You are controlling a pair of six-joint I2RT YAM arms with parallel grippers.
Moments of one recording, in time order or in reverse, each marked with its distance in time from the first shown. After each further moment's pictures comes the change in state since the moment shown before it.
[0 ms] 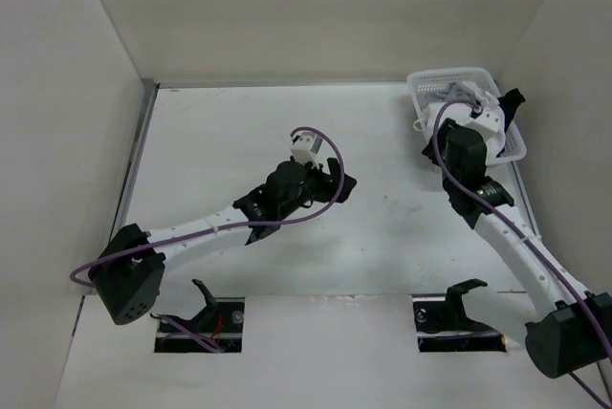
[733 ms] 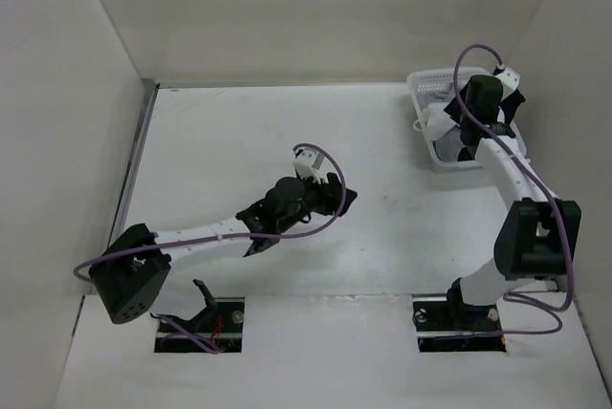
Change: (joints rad) left arm -0.043 0.000 -0.121 0.169 0.003 0.021; right arm -0.325 0.474 0.364 0.047 -0.189 0.049
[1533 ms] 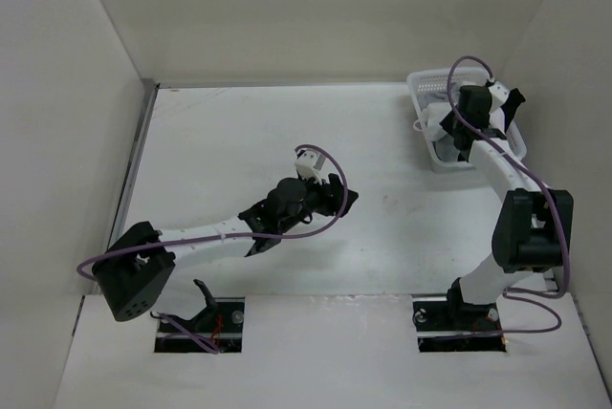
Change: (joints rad) left arm -0.009 0.021 -0.008 0.033 0.003 0.008; right arm 0.001 0.106 -0.012 0.004 -0.021 0.067
